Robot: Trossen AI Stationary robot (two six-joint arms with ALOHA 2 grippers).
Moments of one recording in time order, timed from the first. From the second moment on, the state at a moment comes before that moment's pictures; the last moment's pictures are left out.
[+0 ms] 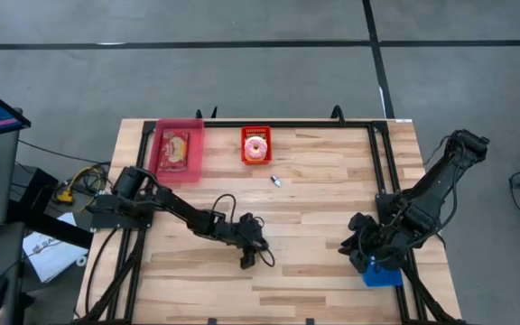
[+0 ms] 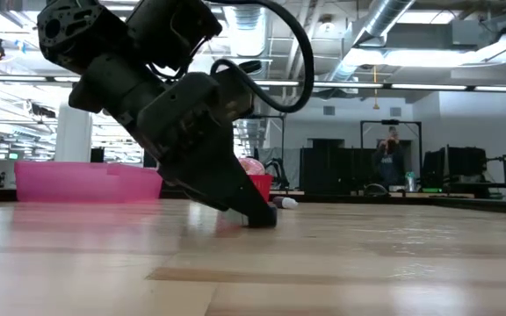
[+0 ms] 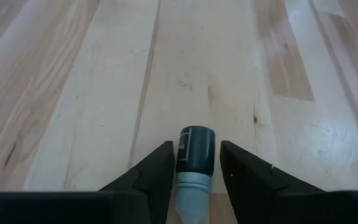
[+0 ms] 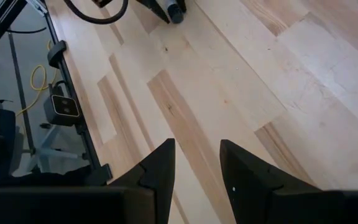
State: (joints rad) left arm -0.29 1.99 0.85 0.45 -0.14 -0.40; right arm 0.88 1.08 0.79 -0.71 0.48 1.40
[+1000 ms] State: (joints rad) left arm -0.04 1.61 0.85 0.51 0.25 -0.62; right arm 0.55 1.08 0.79 -0.24 0.52 0.52
